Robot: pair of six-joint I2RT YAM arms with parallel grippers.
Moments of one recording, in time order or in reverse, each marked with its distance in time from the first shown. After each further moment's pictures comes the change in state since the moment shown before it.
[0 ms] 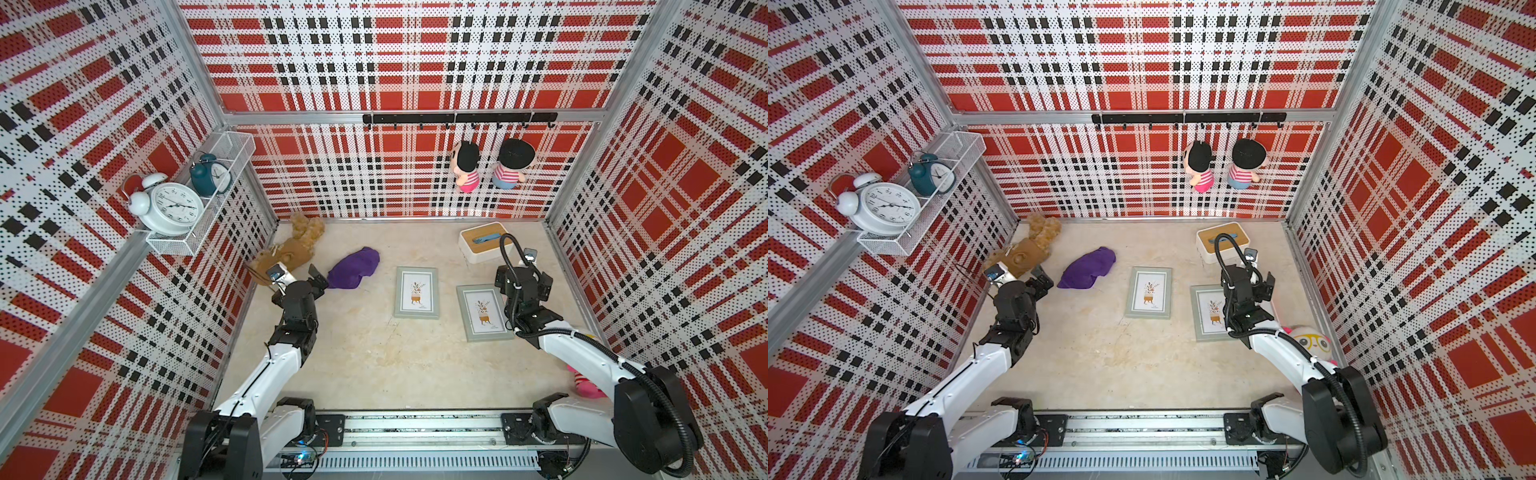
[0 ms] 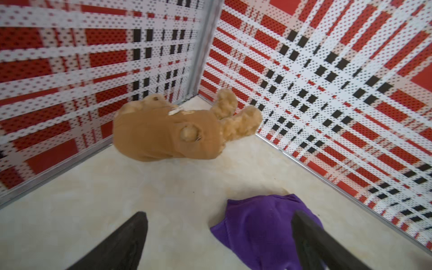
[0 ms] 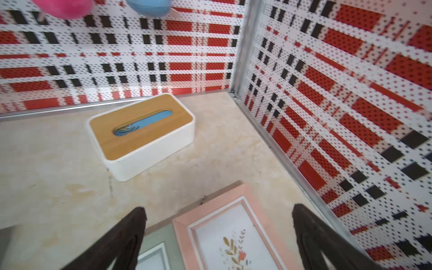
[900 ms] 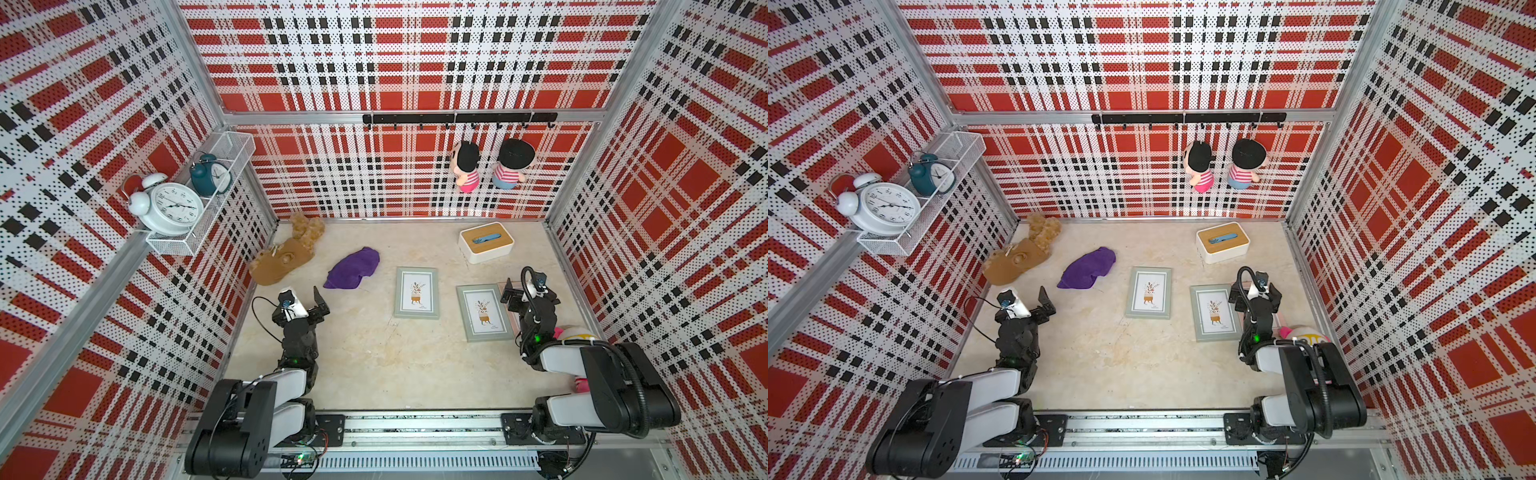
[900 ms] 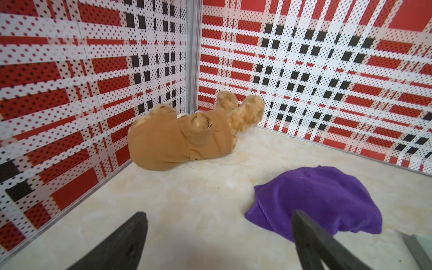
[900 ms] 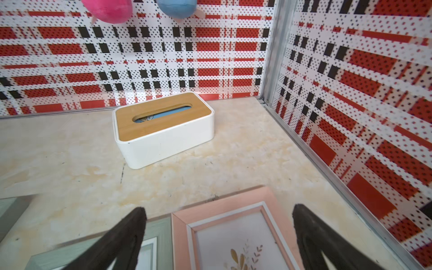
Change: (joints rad) left arm 0.052 0.185 -0.368 0.761 0.111 0.352; right arm -0.213 0.201 -0.364 0.811 -0.452 -0.126
